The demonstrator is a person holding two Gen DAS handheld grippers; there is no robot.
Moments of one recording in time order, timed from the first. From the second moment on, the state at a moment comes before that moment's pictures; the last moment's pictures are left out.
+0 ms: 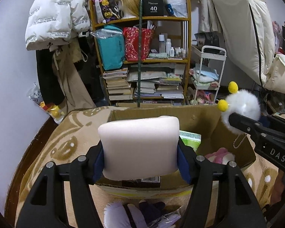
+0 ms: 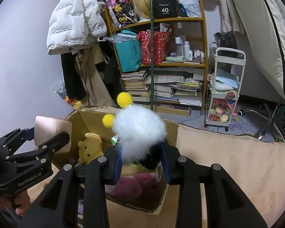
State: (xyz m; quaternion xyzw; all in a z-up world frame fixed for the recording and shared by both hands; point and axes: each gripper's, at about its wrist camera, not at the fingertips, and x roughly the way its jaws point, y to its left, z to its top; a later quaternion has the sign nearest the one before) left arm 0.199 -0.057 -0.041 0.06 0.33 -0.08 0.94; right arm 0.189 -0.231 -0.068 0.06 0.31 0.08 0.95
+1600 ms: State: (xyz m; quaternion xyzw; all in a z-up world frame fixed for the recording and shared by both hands) left arm 0.187 -0.035 -0.031 0.07 0.36 -0.08 0.93; right arm 0.168 -0.225 -0.057 0.07 0.29 0.09 0.95
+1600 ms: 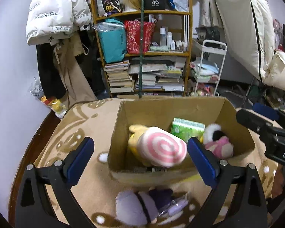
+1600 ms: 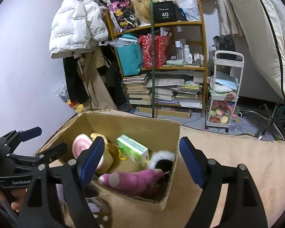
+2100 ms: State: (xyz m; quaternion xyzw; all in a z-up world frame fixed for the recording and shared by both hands) left arm 0.143 0.009 -0.016 0.04 0.39 -0.04 0.92; right arm 0.130 -0.201 -0.047 0.07 0.29 0.09 0.95
